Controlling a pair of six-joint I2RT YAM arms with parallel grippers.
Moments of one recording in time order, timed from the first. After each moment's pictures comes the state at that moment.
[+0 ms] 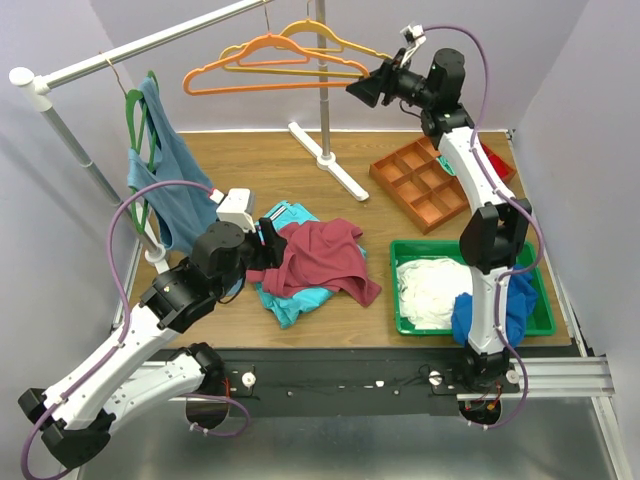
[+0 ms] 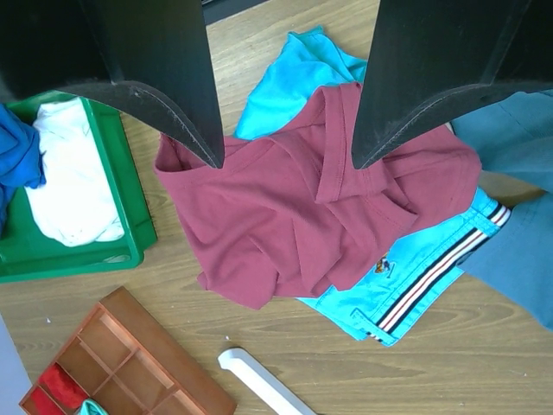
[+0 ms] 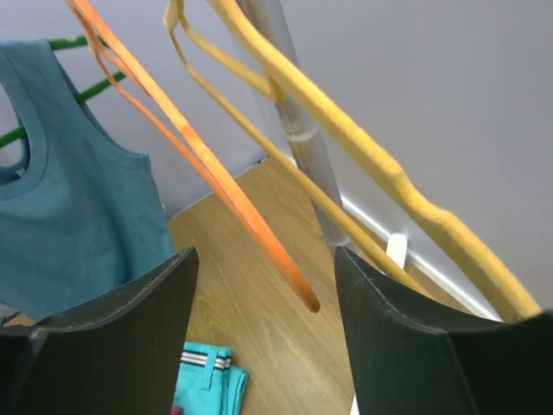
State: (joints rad) left arm -0.76 0.76 0.92 -0.56 -0.32 -0.48; right arm 0.24 2.21 2.26 0.09 -0.79 0.35
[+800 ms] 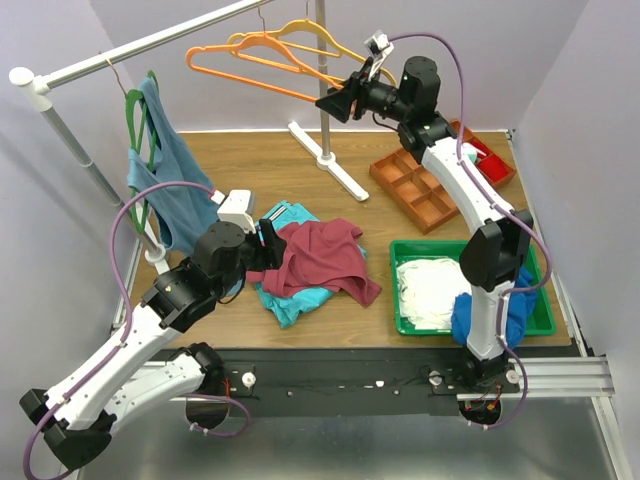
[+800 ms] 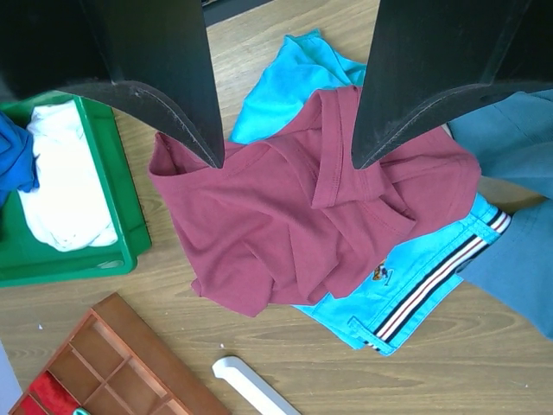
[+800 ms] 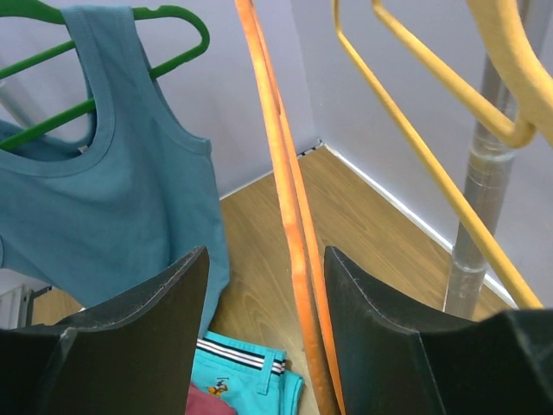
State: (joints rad) left arm -0.74 0.77 0.91 -0.56 -0.30 -0.48; right arm 0.39 2.04 2.07 0.07 -0.70 0.25
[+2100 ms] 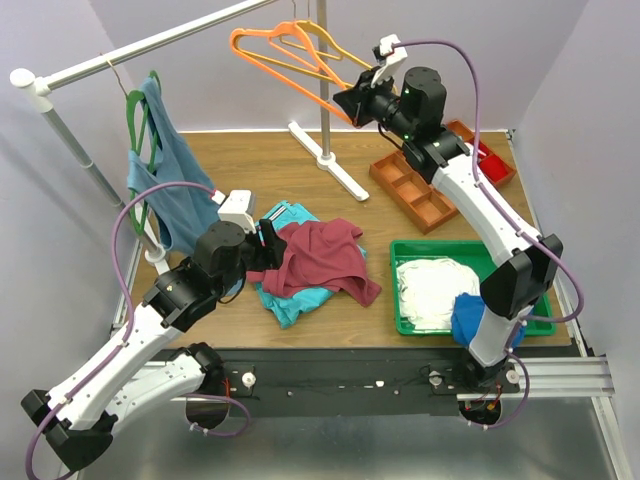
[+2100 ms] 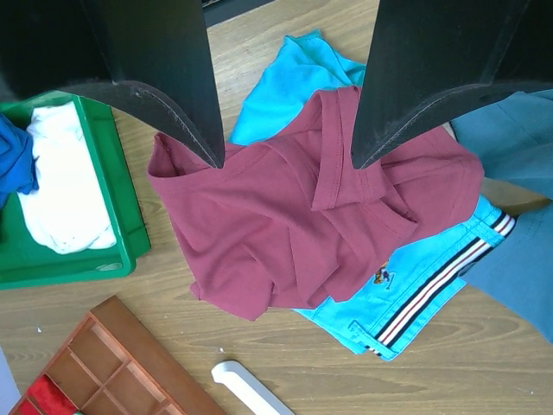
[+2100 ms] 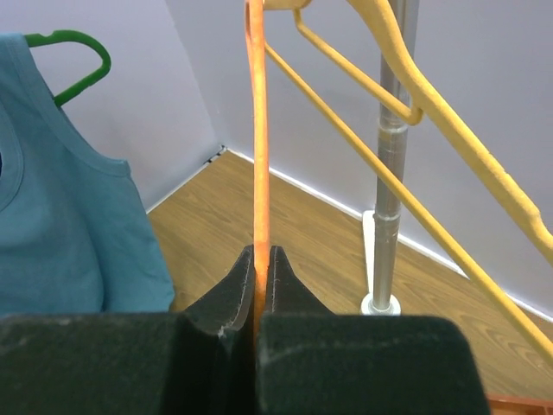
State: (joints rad) left arm -0.72 0.77 0.90 -0.56 -0.28 -0.48; right arm 0.51 1.81 1.91 -0.06 -0.23 0.13
